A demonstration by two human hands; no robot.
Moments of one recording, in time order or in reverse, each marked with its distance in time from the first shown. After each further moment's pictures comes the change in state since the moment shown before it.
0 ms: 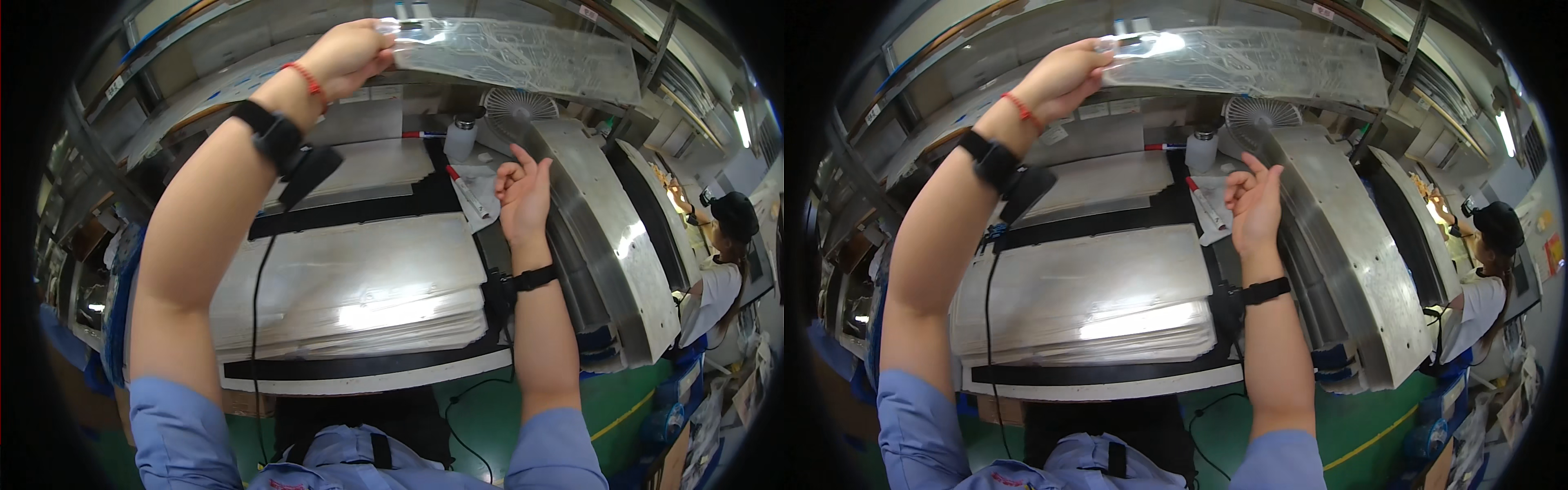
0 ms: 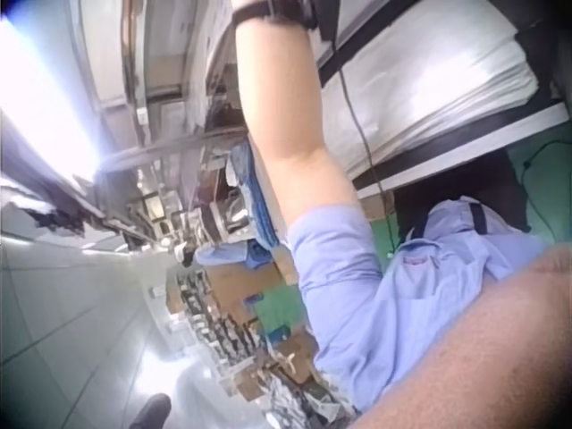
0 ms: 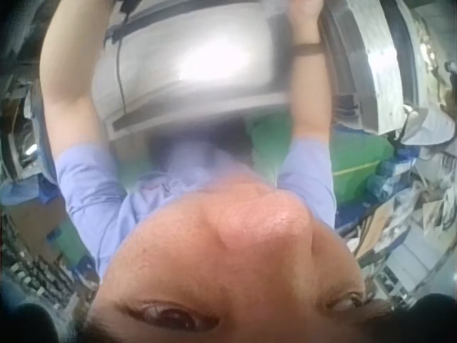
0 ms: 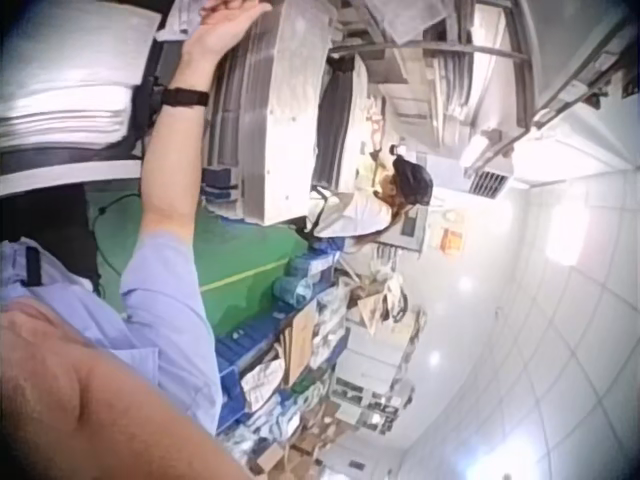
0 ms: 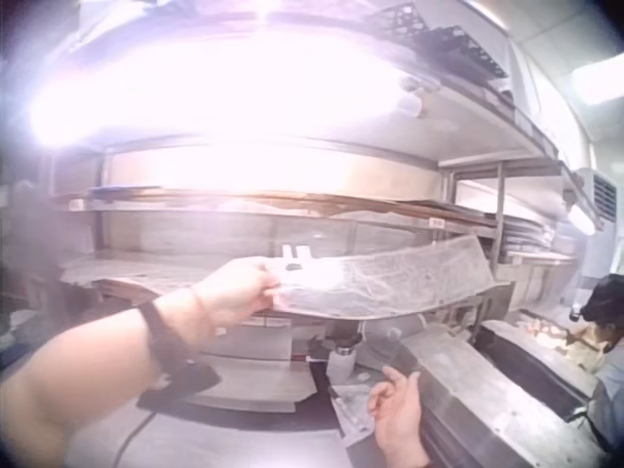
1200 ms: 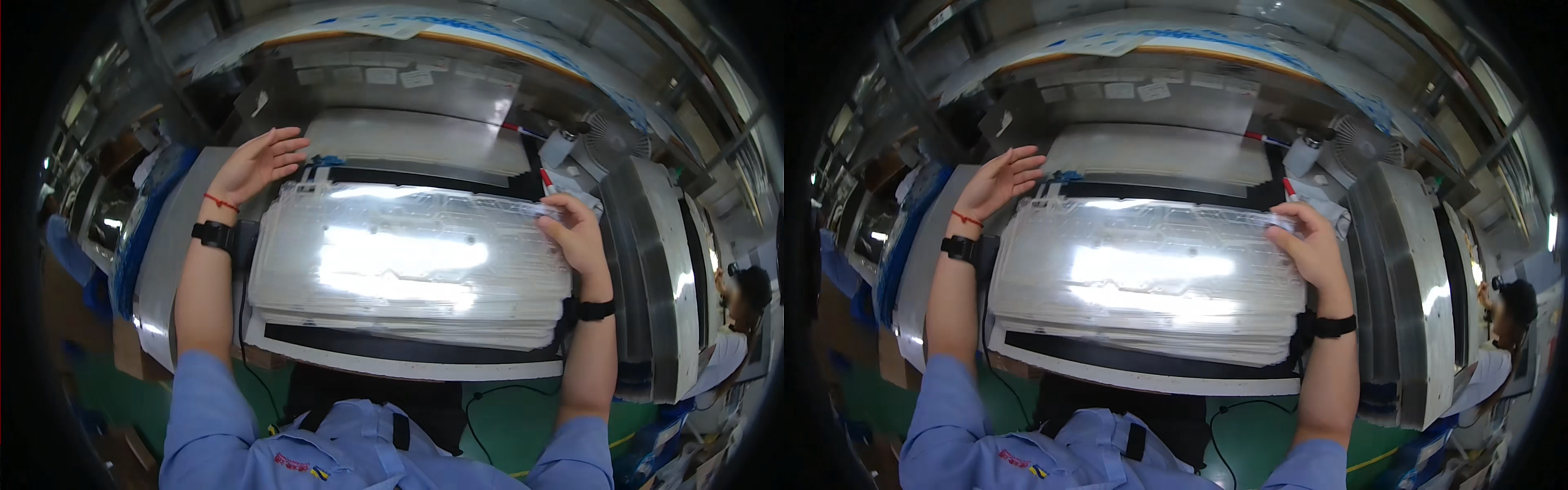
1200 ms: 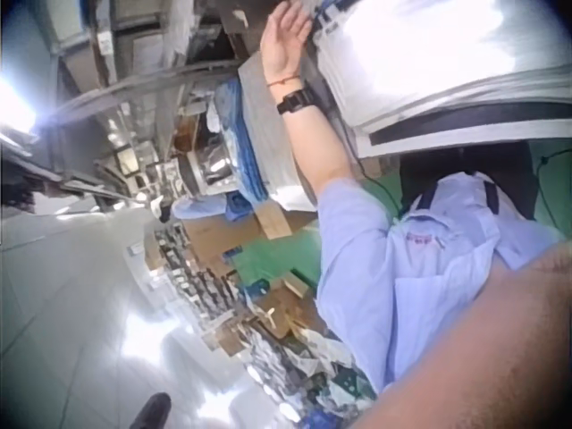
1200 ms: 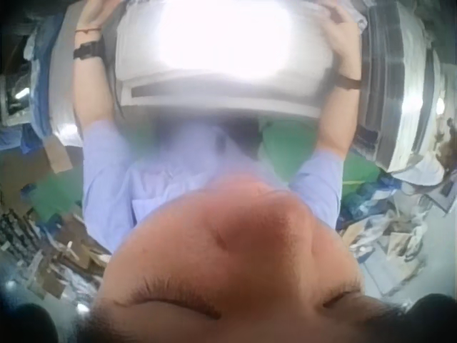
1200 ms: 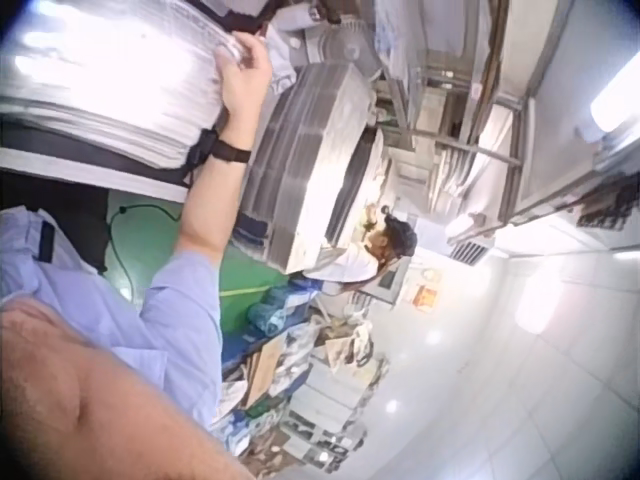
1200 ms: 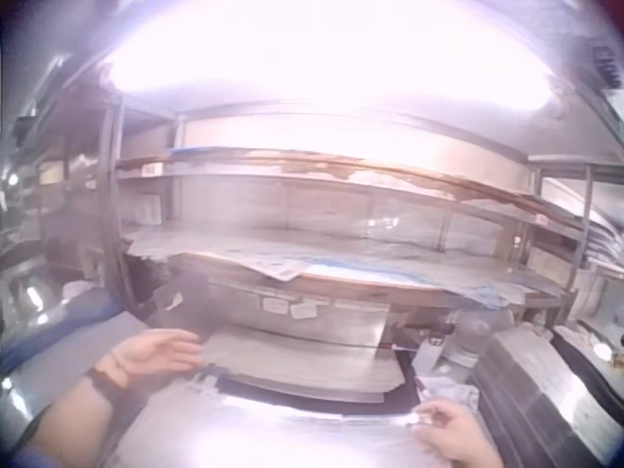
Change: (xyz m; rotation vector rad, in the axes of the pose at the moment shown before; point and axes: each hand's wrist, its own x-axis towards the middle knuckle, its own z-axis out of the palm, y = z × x) left_hand -0.242 -0.086 -0.255 -0.203 0.151 -0.259; right_hand -0.034 0.015 0.043 -0.790 -0.481 0.176
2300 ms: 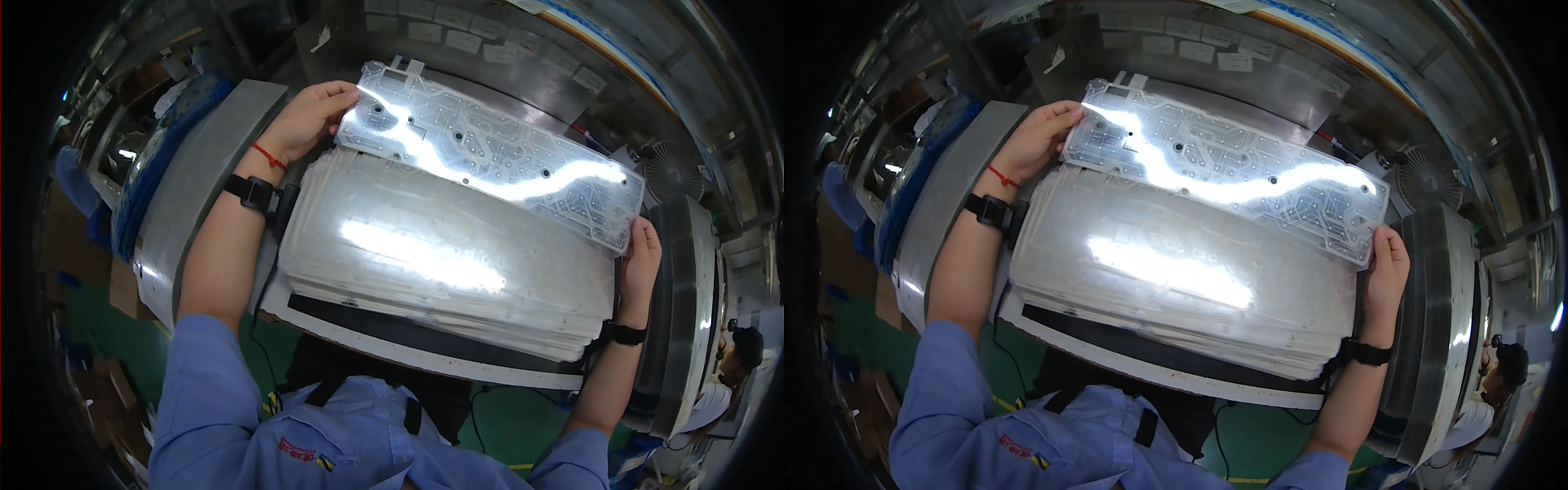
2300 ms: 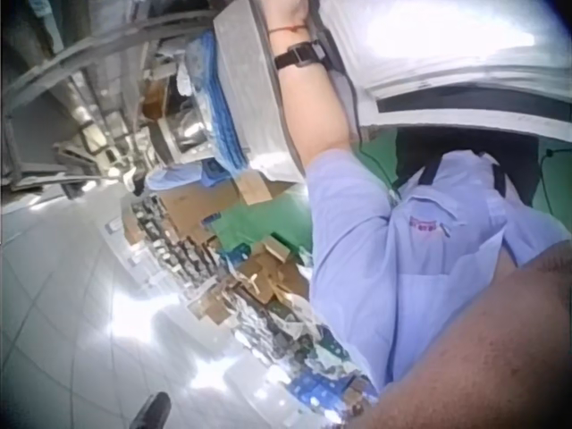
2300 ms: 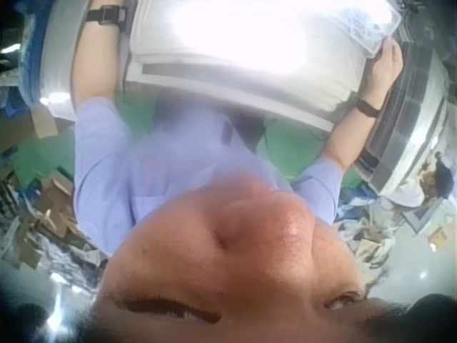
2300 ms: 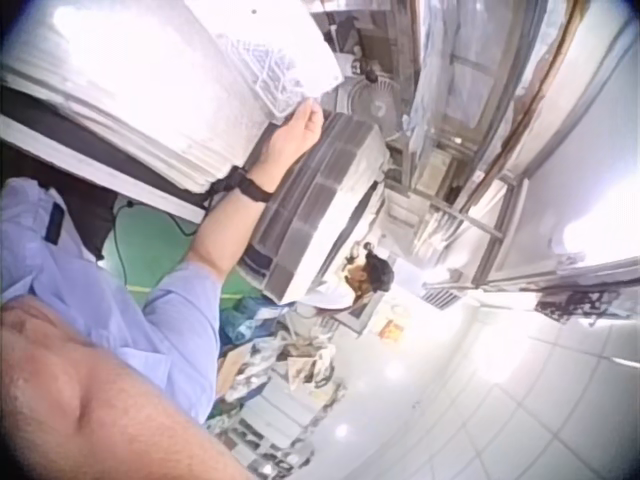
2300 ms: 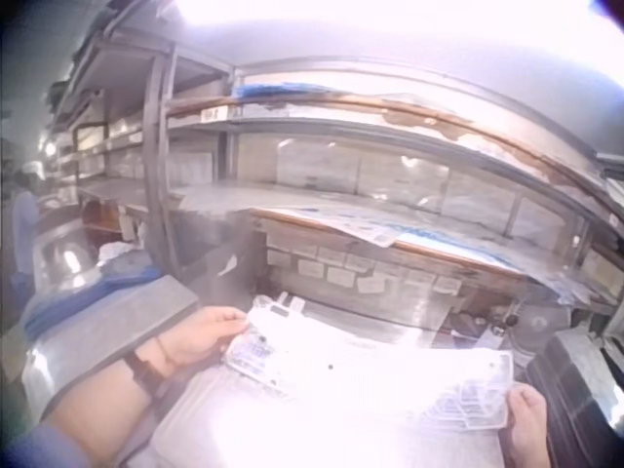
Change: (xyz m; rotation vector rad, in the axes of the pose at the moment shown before) left_hand 0.004 -0.024 -0.001 0.222 0.177 0.031; right_hand 0.006 0.026 -0.013 0.269 0.327 0.058
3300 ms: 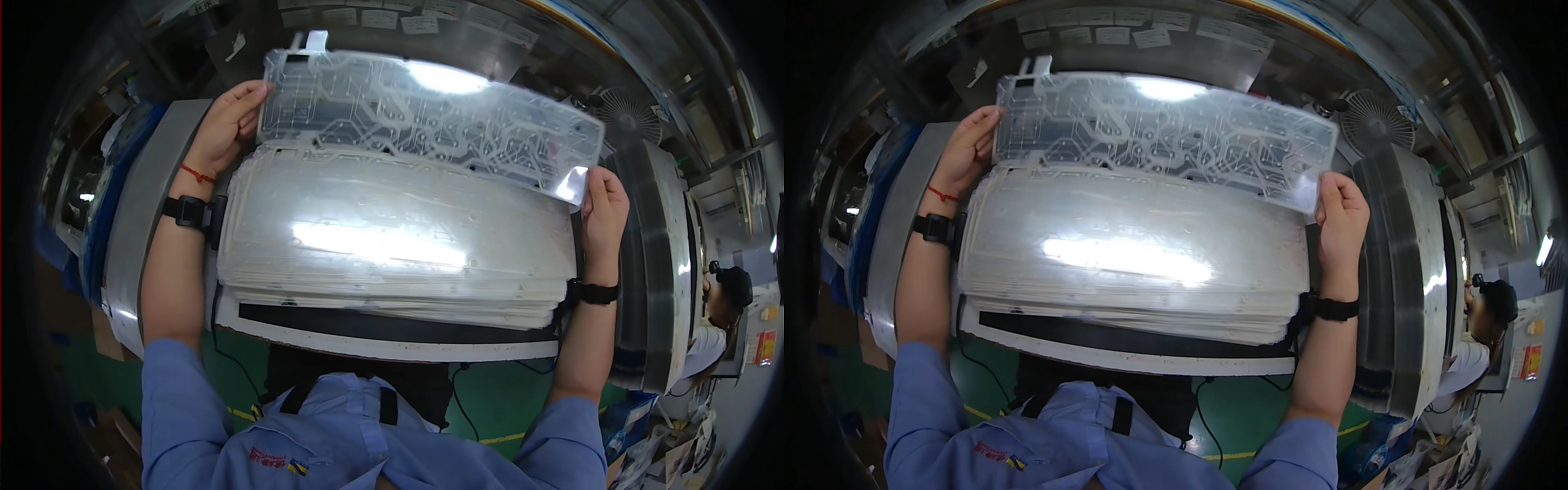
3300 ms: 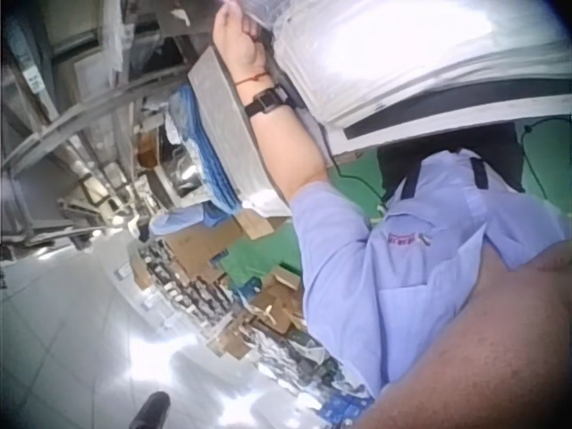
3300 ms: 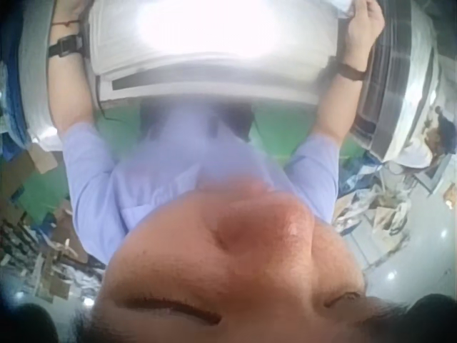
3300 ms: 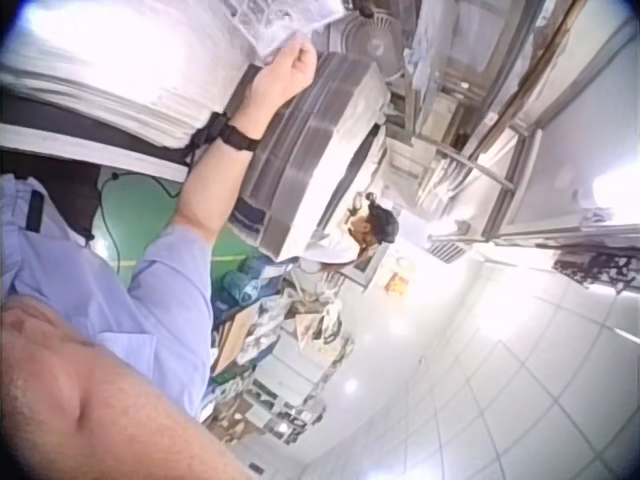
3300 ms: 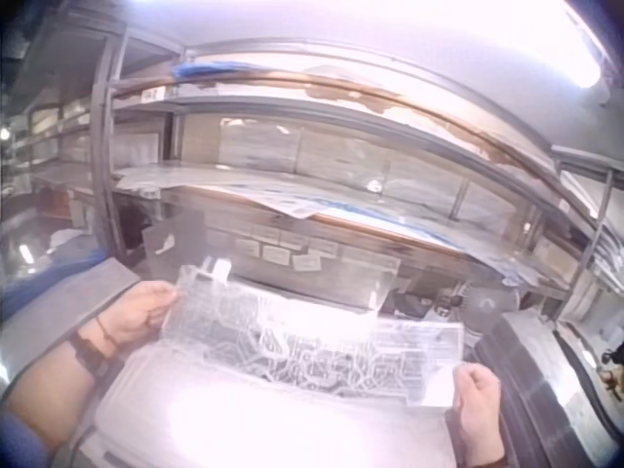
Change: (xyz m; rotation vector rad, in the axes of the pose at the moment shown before) left_hand 0.007 -0.012 -0.020 -0.079 -0.107 0.078; right_hand -0.006 -0.011 0.005 -0.075 0.018 -0.135
